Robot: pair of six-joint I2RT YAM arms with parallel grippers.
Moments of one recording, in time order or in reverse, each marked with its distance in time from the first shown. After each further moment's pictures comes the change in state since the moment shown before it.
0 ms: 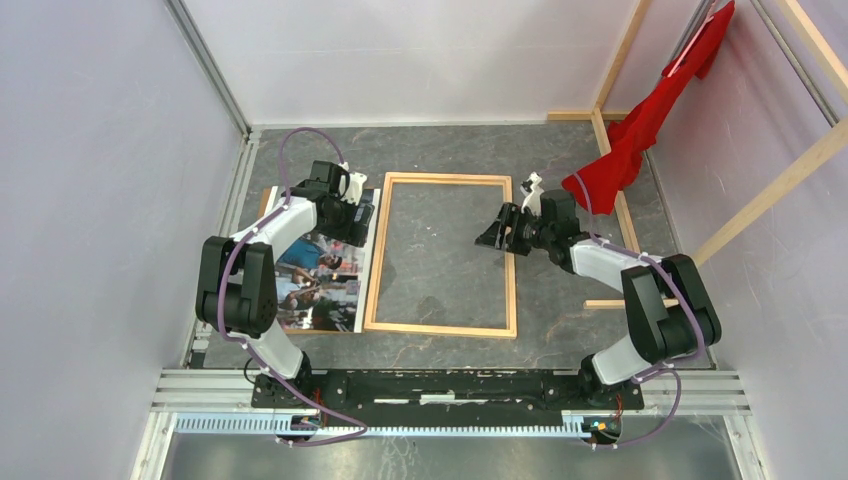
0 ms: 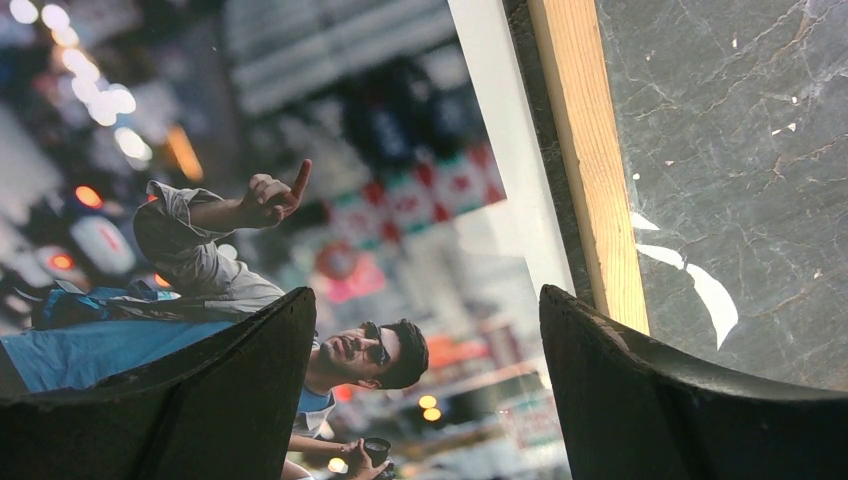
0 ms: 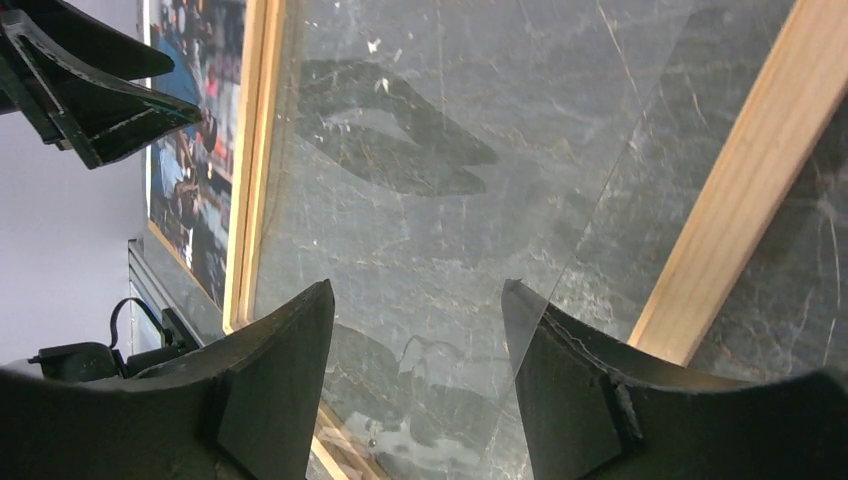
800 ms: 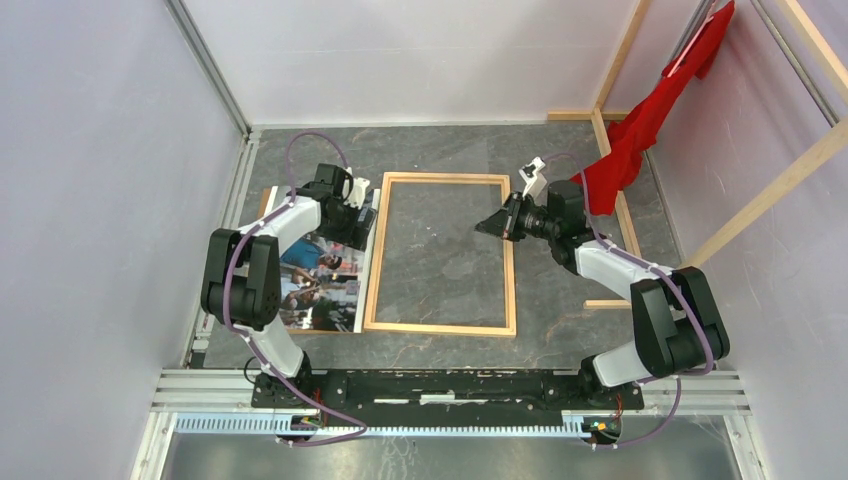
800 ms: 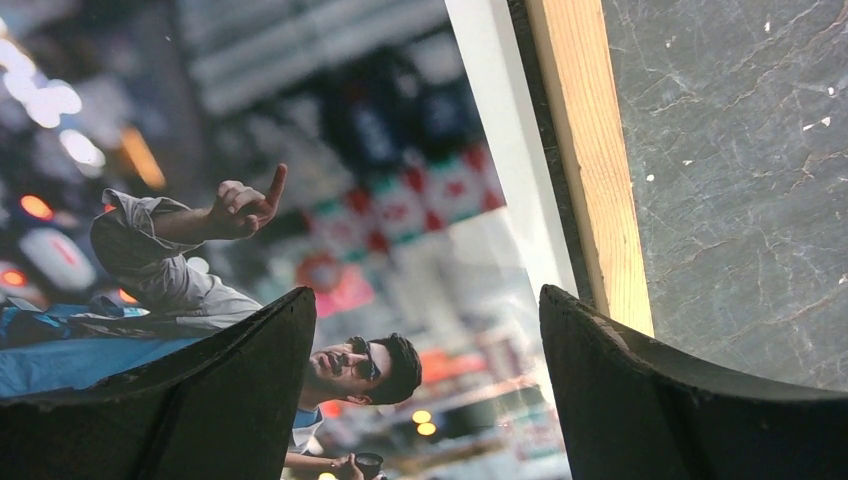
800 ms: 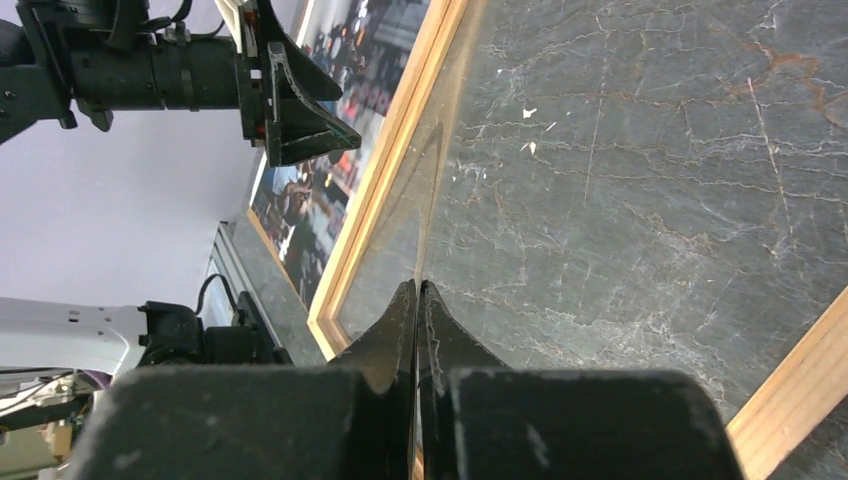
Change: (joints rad) left arm -0.007 0.046 0.000 0.002 0.000 0.000; right arm -0.002 -0.074 0.023 0.149 -0.140 0.041
